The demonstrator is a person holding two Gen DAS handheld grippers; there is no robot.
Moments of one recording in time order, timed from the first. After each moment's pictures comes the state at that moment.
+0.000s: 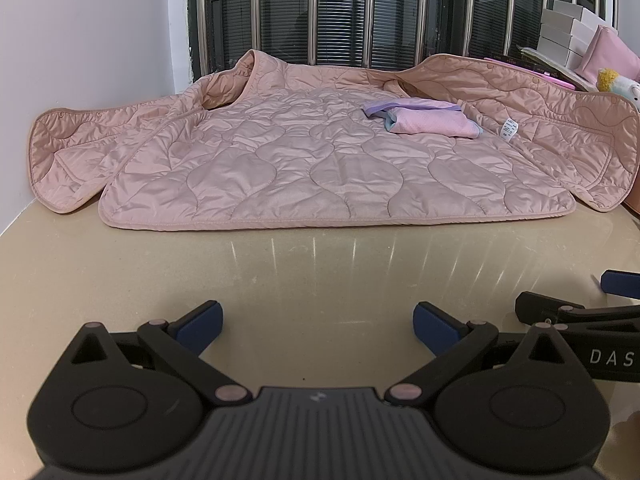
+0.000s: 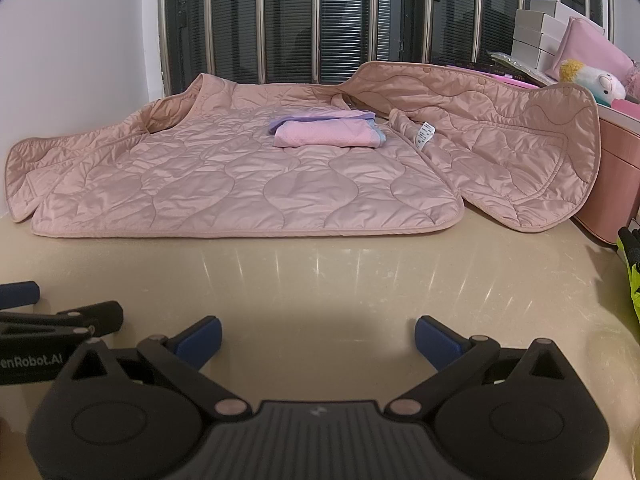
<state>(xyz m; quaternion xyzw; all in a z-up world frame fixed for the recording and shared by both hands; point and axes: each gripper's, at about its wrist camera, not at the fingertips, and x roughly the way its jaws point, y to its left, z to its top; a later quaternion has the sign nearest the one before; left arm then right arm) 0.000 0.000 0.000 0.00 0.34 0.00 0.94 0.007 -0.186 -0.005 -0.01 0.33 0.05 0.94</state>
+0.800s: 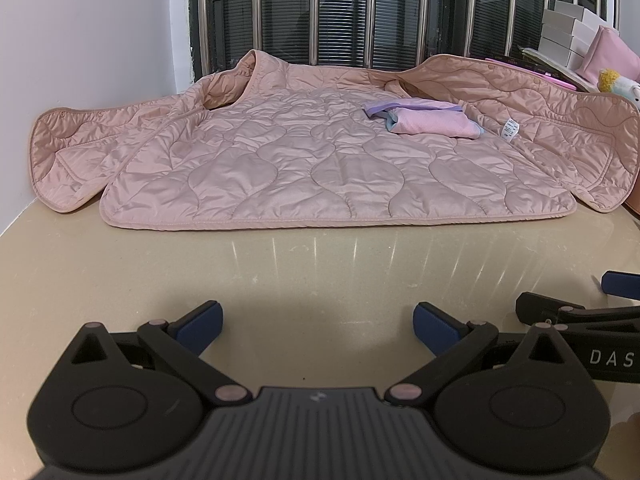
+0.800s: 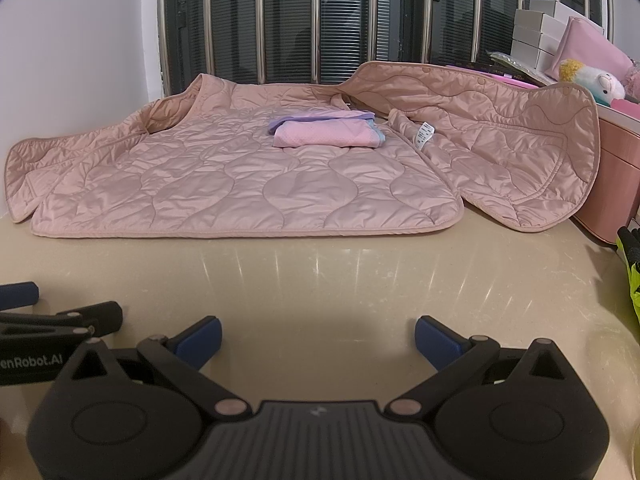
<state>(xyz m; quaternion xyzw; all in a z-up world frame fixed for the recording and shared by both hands) -0.001 -0.002 -0.001 0.00 0.34 0.00 0.94 0.007 -0.186 -0.005 -0.01 0.33 0.05 0.94</state>
